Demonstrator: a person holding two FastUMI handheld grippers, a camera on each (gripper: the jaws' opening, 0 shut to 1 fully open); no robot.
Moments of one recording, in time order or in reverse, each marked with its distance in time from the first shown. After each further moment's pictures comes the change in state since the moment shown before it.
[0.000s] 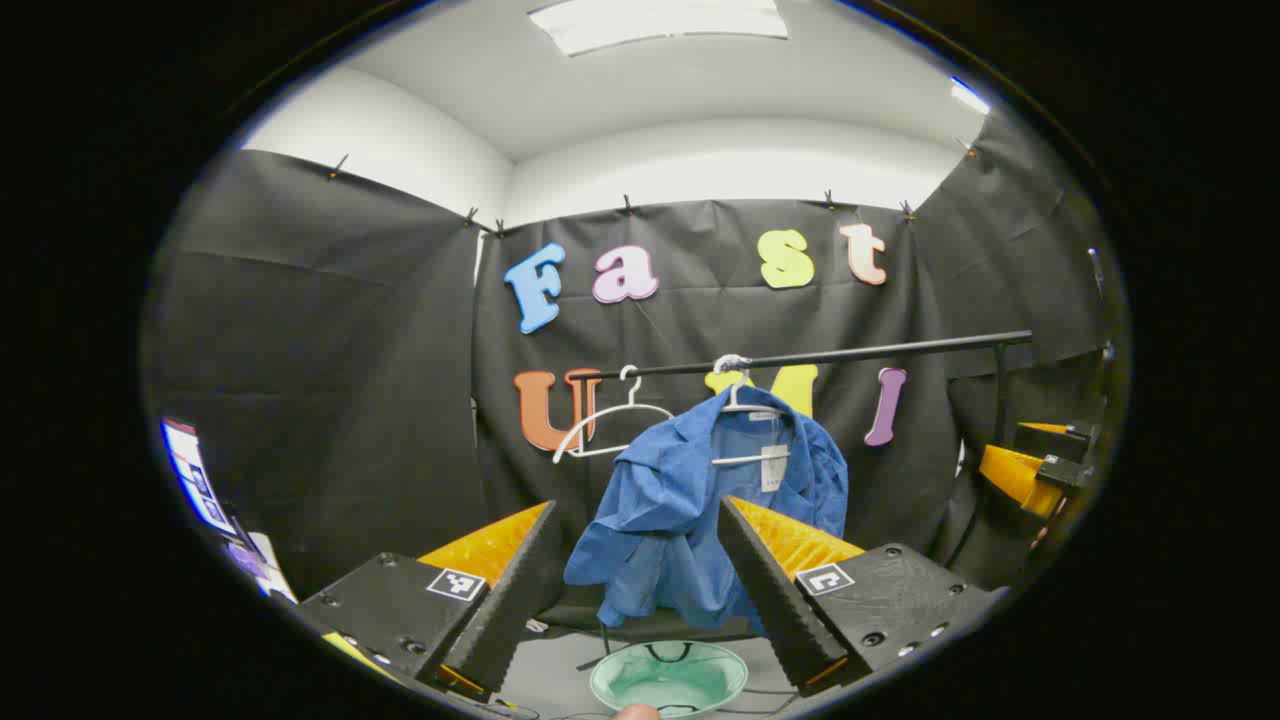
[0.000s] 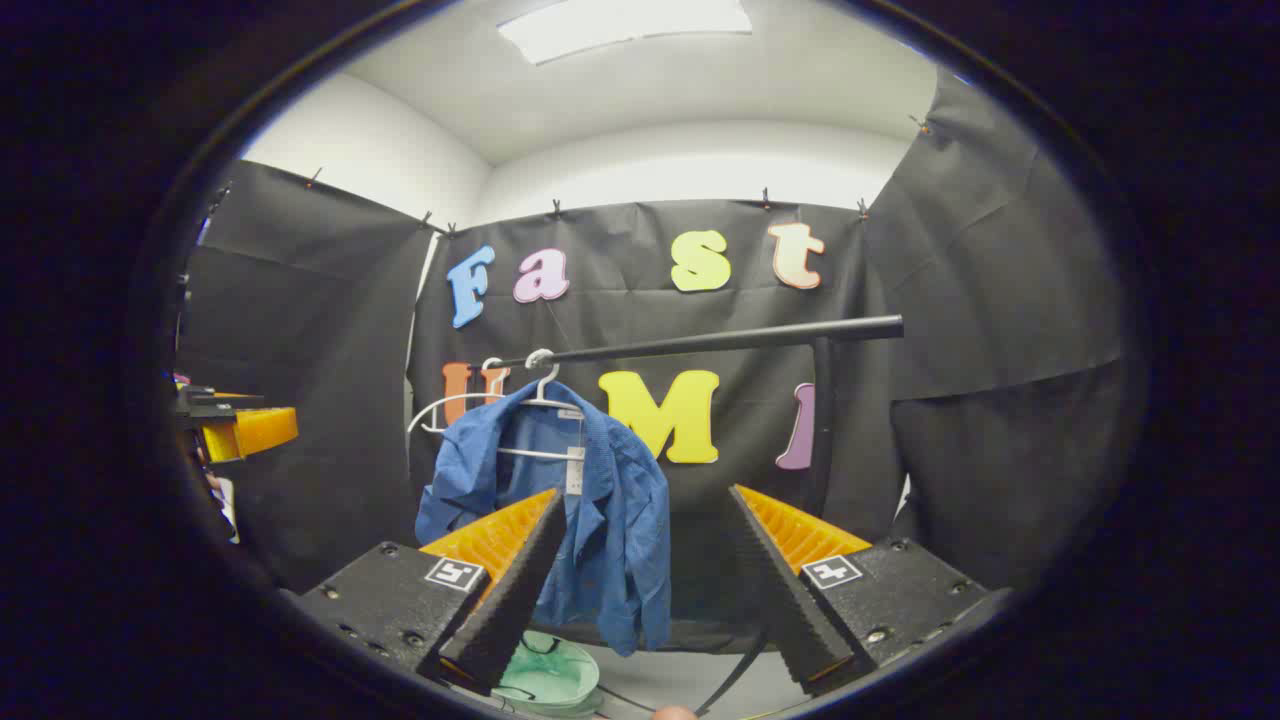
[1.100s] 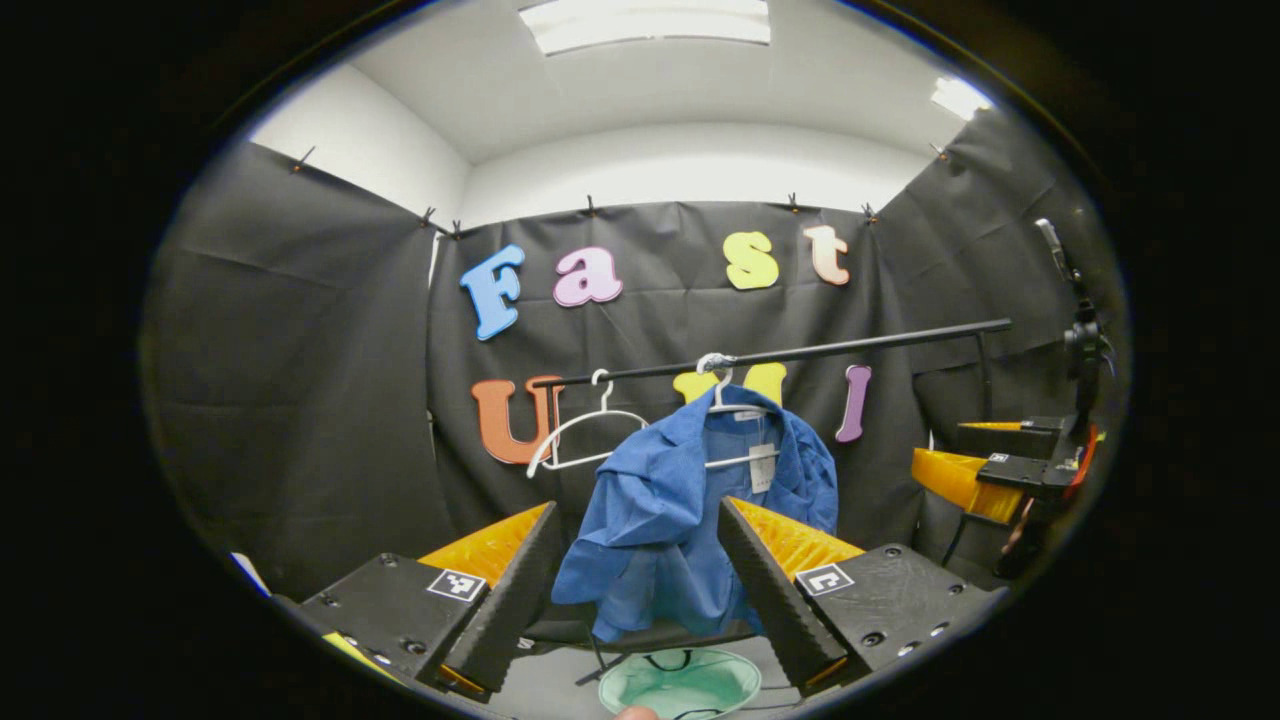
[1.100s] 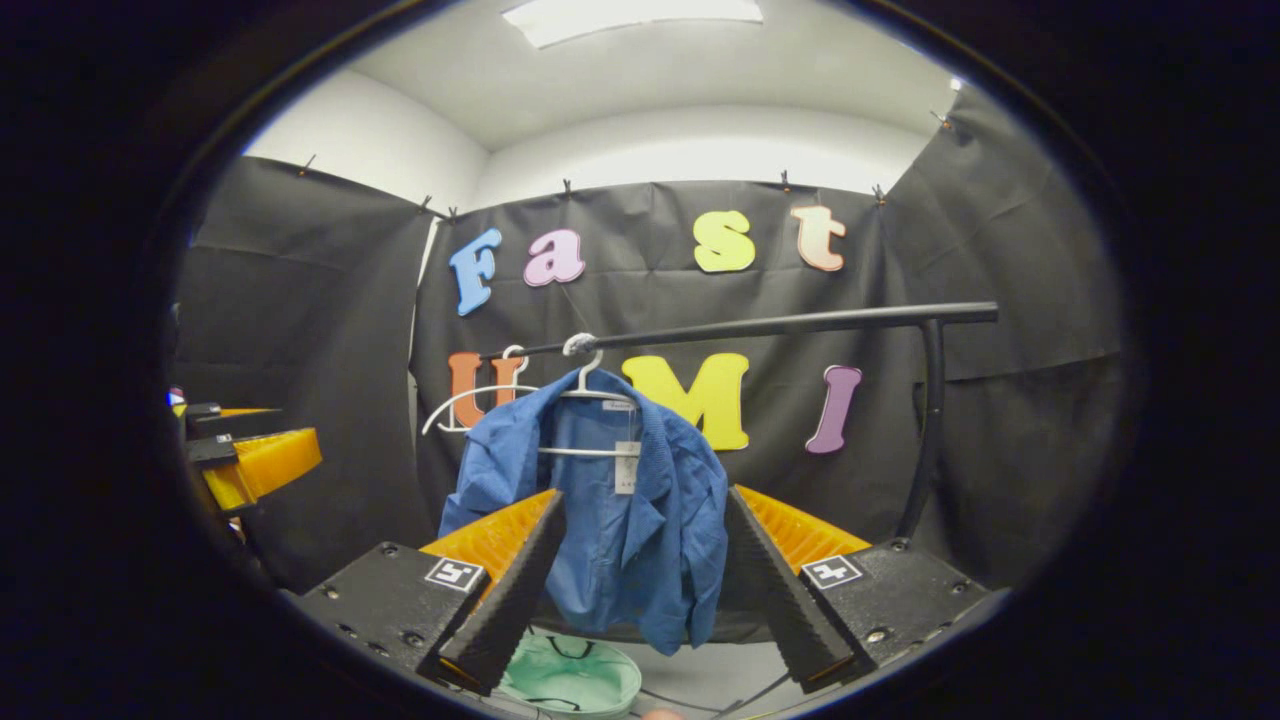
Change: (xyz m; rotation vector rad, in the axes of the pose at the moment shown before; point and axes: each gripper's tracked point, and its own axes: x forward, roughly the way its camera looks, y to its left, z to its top) left arm 0.037 0.029 -0.015 0.022 -0.013 -0.149; right arm 0.055 0.093 -0.010 0.027 0.077 -0.023
